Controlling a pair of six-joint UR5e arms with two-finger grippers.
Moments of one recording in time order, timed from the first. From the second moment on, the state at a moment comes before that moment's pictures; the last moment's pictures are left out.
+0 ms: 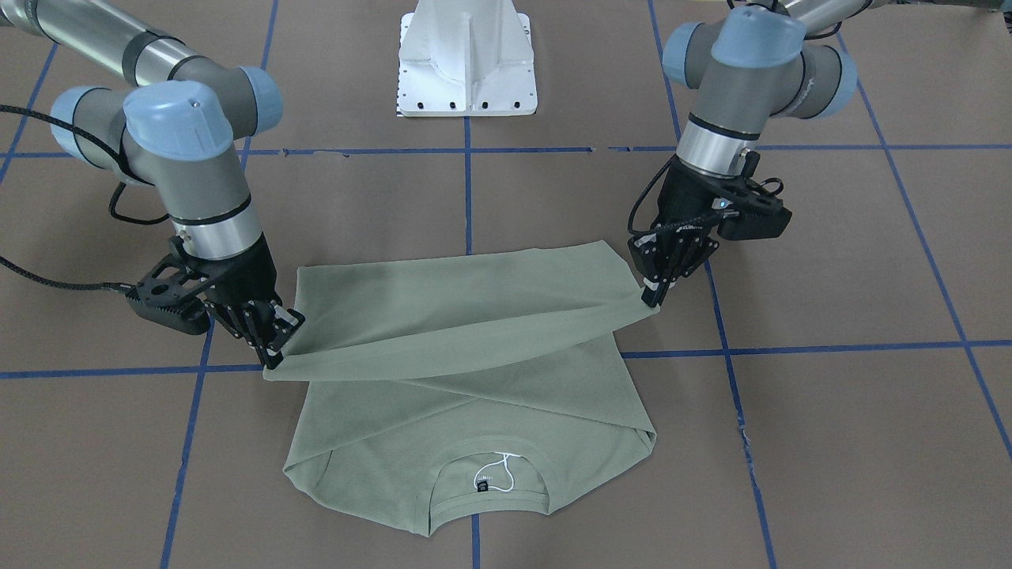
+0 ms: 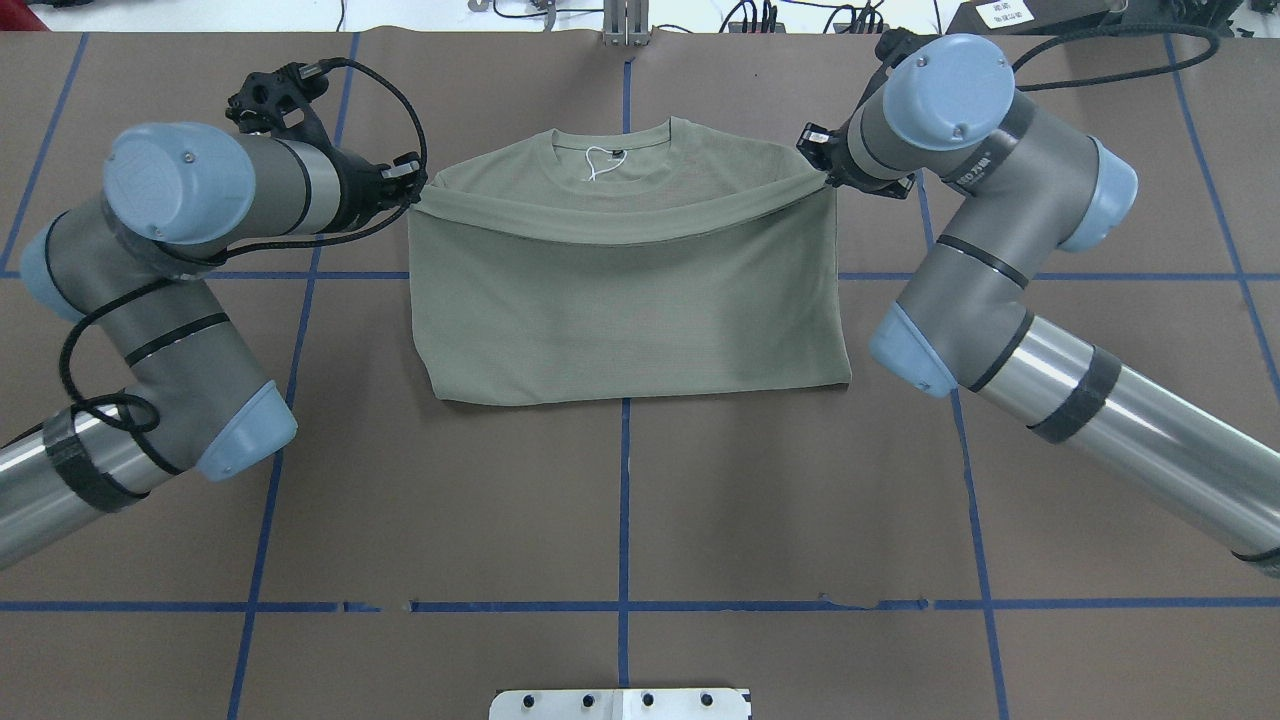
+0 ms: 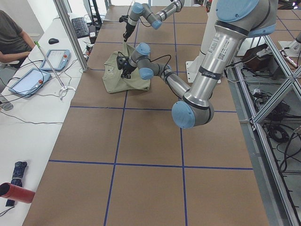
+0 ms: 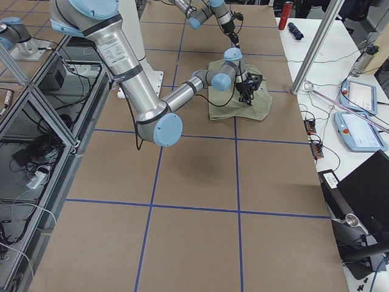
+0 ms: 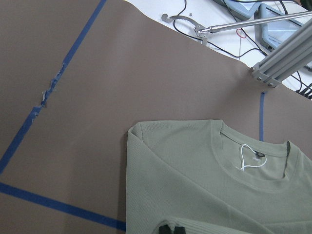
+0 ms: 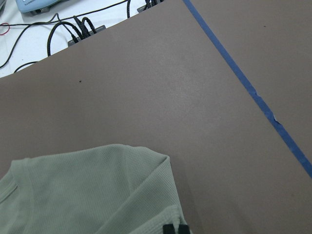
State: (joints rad) left arm -0.75 -2.05 -1.59 -2.18 -1.65 -1.49; right arm 0.81 -0.94 1.47 -1.30 1.71 1.48
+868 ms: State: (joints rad) left arm -0.76 -2.11 -1.32 -2.39 -1.61 -1.48; right arm 0.82 -0.84 1.15 -1.12 1.70 1.48
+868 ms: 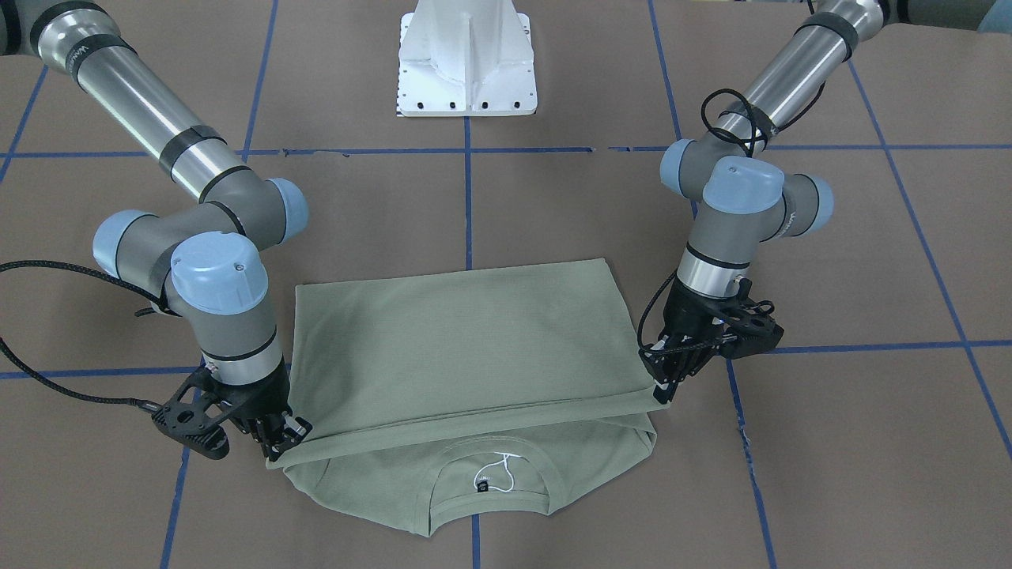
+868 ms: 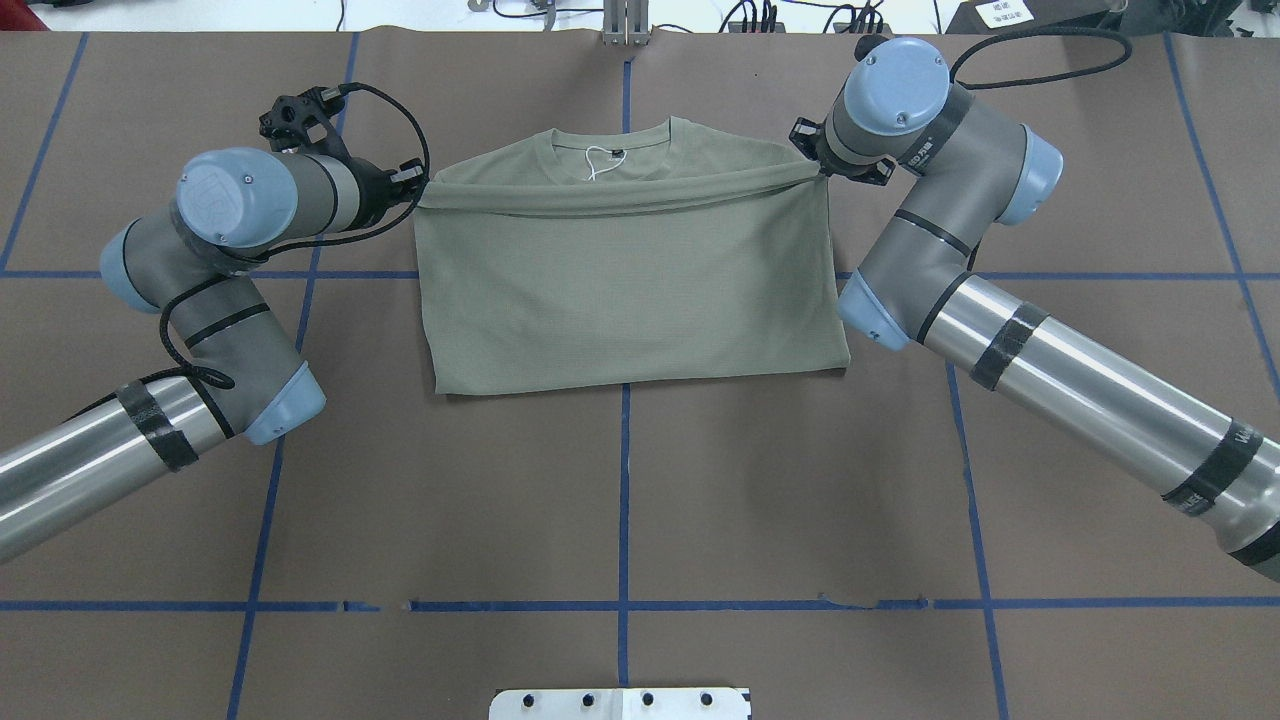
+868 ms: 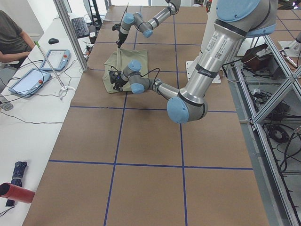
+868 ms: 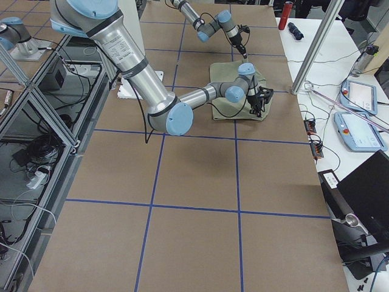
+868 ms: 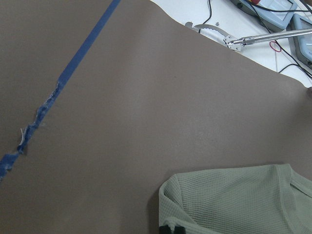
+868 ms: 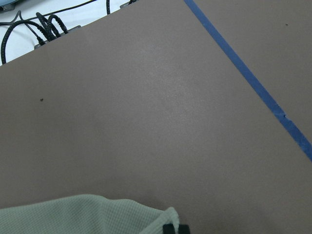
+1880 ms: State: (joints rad) left arm -0.76 -2.10 -1.32 -2.47 -1.61 -1.46; right arm 0.82 -0.82 1.15 -1.12 1.71 1.48
